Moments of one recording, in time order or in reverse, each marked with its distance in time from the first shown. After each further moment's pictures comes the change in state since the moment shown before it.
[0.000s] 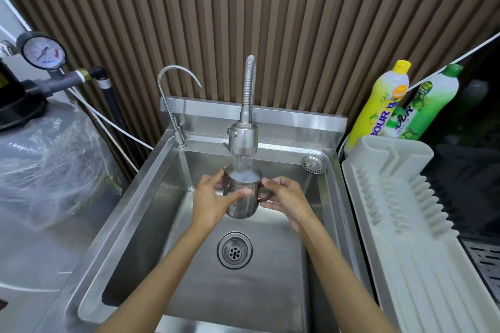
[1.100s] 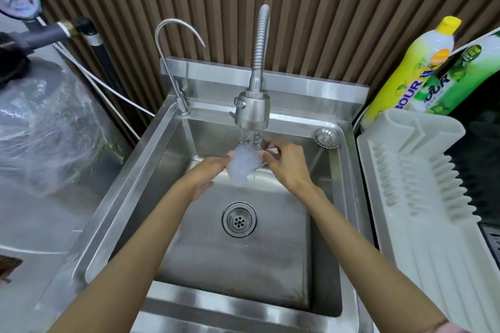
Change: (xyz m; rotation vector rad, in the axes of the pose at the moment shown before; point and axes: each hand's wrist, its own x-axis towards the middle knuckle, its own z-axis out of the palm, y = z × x) left_hand 0.048 -0.043 -0.005 -0.154 -0.508 -0.481; right_hand 0.035 -0.003 0.010 -0.787 0.117 -0.470
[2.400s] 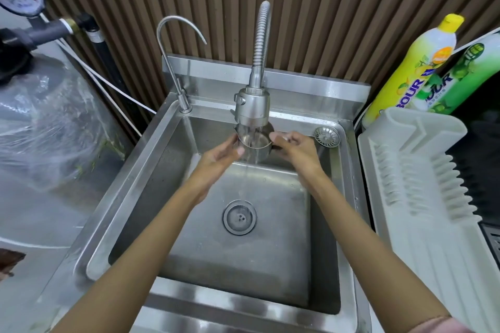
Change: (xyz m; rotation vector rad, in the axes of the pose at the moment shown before) left_hand -0.029 0.011 0.018 -0.165 0.086 0.339; right_hand 0.011 0.011 -0.013 0.648 -0.002 0.307
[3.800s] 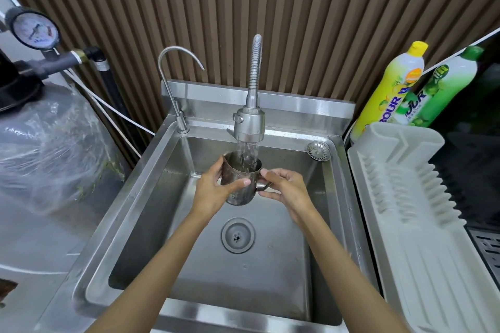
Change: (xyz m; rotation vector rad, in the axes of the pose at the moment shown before) left_hand -0.010 -0.011 0.005 0.130 0.145 0.184; right_hand -0.047 0.013 0.009 0.190 -0.103 0.152
